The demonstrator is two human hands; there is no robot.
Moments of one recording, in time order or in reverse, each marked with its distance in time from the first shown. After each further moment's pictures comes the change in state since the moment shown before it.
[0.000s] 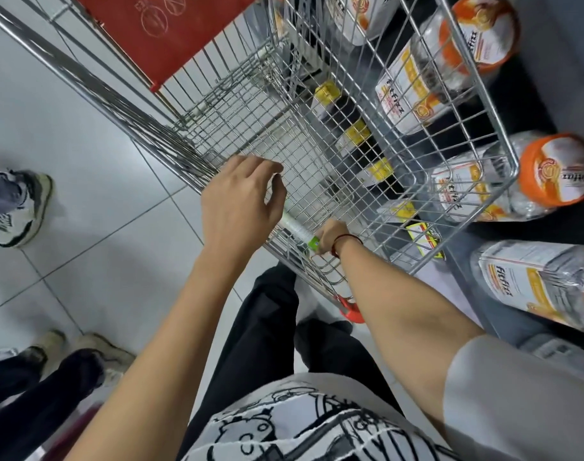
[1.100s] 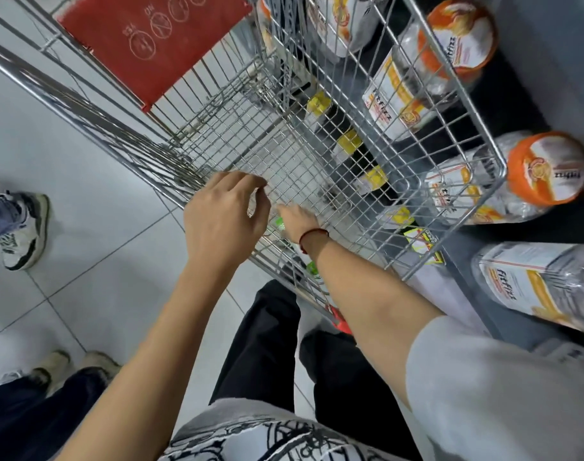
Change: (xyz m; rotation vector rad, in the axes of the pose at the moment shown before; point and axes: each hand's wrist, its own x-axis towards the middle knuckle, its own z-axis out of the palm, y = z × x) left_hand -0.001 -0.002 0.005 0.029 0.049 0.030; right_hand 0.019 -0.047 0.001 -0.318 0.235 -0.453
